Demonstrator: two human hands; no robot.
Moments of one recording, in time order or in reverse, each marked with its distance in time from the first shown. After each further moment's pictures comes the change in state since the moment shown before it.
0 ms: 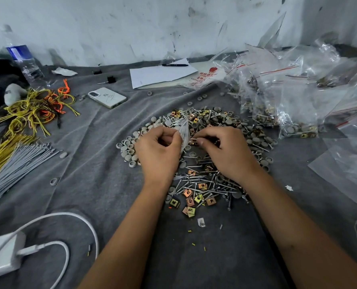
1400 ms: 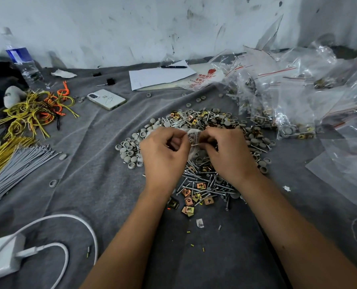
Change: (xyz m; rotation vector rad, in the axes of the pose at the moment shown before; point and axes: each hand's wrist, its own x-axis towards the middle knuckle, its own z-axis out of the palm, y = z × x) left_hand -0.007 0.007 -0.003 0.115 -0.062 0.282; right_hand -0.001 0.005 0.002 -0.130 0.074 -0.089
